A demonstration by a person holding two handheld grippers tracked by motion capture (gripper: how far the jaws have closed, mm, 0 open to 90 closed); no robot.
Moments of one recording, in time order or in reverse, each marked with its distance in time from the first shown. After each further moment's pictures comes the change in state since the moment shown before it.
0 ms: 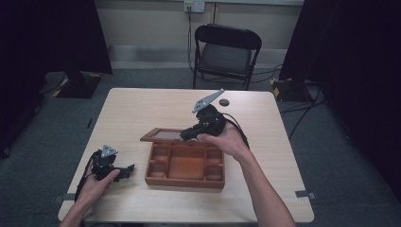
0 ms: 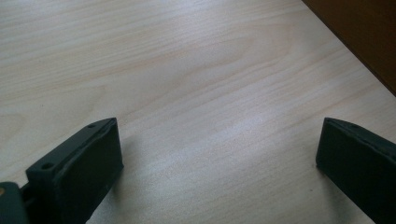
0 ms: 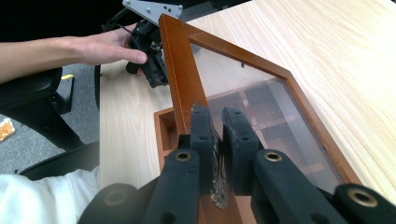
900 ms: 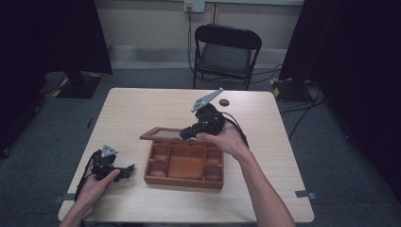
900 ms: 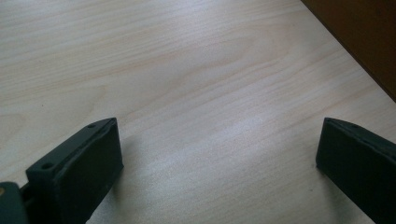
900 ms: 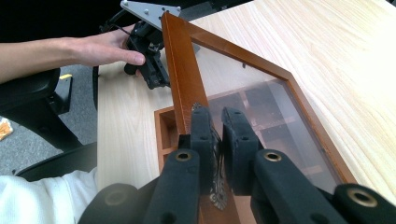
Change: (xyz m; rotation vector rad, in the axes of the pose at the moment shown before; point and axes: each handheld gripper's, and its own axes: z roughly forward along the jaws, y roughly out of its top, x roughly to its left) left arm 0.000 0.000 0.000 0.000 0.000 0.000; right arm -0.001 0.003 0.001 0.002 -0.003 -0.008
